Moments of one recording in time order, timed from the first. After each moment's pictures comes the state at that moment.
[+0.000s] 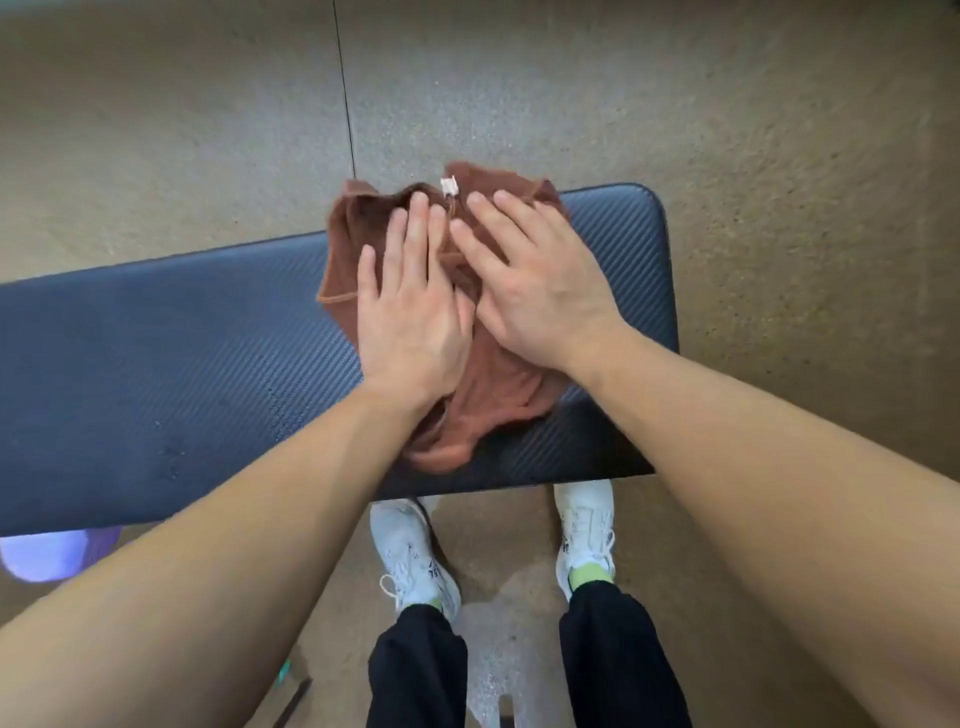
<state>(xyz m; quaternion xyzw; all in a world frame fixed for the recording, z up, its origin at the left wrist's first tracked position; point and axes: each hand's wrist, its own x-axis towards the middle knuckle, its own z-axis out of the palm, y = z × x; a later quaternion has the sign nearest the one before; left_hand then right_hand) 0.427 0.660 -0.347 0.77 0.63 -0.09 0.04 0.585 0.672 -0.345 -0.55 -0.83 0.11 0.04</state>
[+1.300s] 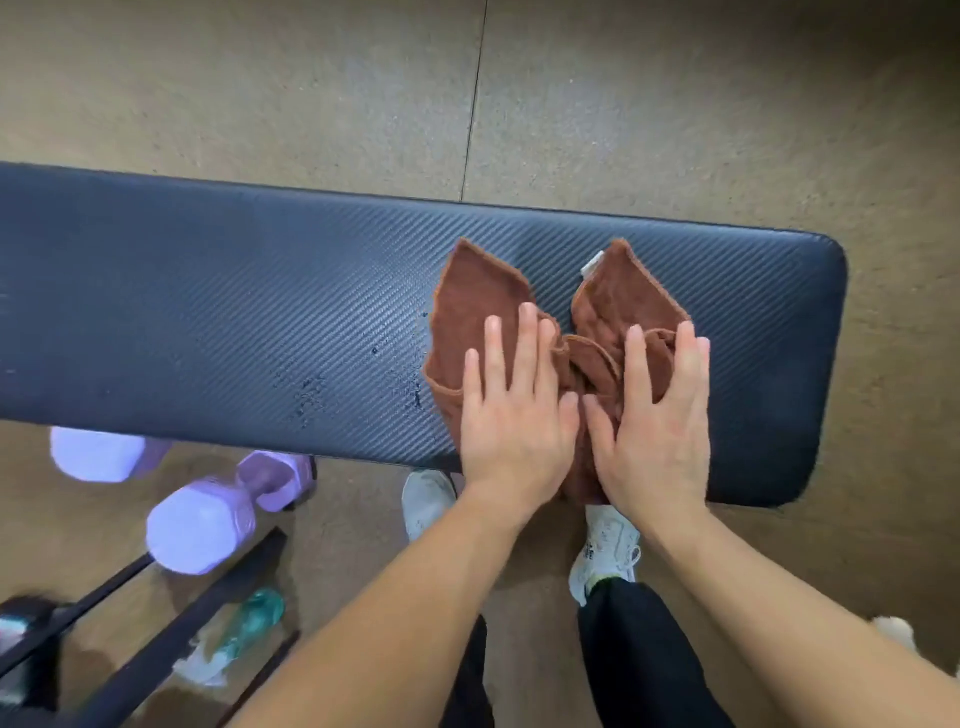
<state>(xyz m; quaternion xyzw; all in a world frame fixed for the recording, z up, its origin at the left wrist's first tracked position) 0.381 0.557 -0.334 0.71 0.68 -0.08 0.16 0.516 0.556 -0.324 -0.71 -0.68 0.17 -0.01</state>
